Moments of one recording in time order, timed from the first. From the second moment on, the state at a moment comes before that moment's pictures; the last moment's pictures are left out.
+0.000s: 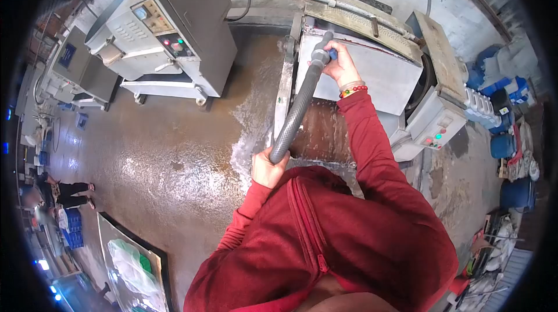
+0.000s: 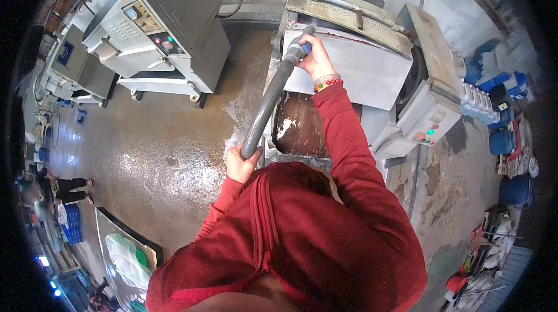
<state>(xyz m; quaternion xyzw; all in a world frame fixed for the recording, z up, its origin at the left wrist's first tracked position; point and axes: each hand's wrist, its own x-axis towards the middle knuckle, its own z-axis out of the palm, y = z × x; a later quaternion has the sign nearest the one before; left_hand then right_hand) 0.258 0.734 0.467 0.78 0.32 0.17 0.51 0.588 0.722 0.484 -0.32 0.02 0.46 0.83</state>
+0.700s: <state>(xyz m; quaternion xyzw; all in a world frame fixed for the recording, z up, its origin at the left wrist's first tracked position) 0.266 0.734 0.481 0.78 0.31 0.22 0.50 0.596 0.710 0.478 -0.25 0.01 0.43 0.87</state>
